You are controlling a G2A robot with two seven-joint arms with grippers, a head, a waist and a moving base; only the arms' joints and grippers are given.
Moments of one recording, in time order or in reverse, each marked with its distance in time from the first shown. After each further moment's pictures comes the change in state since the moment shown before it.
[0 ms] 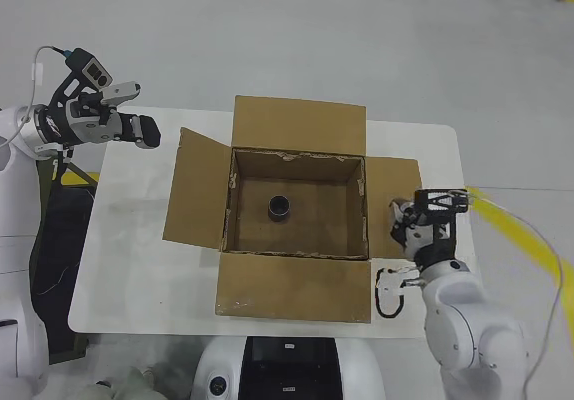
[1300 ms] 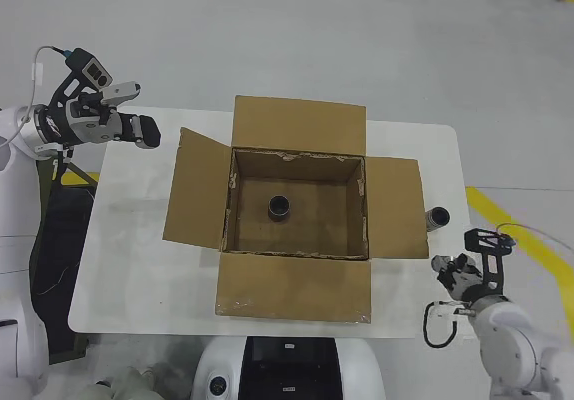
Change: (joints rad) left arm 0.000 0.000 0.000 0.000 0.000 0.000 0.000; right arm -0.175 0.027 0.312 0.070 0.235 -0.060 0.165
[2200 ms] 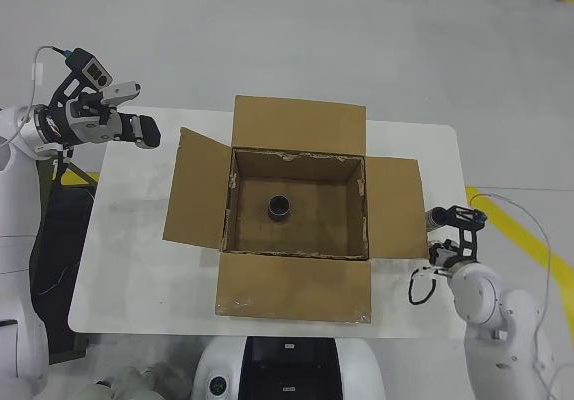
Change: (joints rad) left arm 0.000 0.000 0.000 0.000 0.000 0.000 0.000; right arm 0.281 0.007 -0.087 0.333 -0.051 0.084 0.055
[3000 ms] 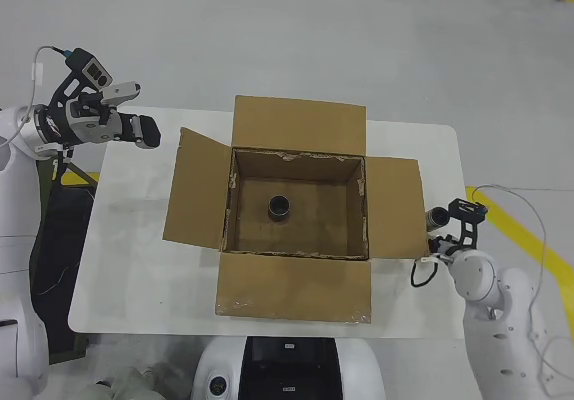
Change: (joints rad) left arm 0.000 0.000 0.000 0.000 0.000 0.000 0.000; right arm 0.120 0.008 0.009 0.188 0.053 0.015 -0.014
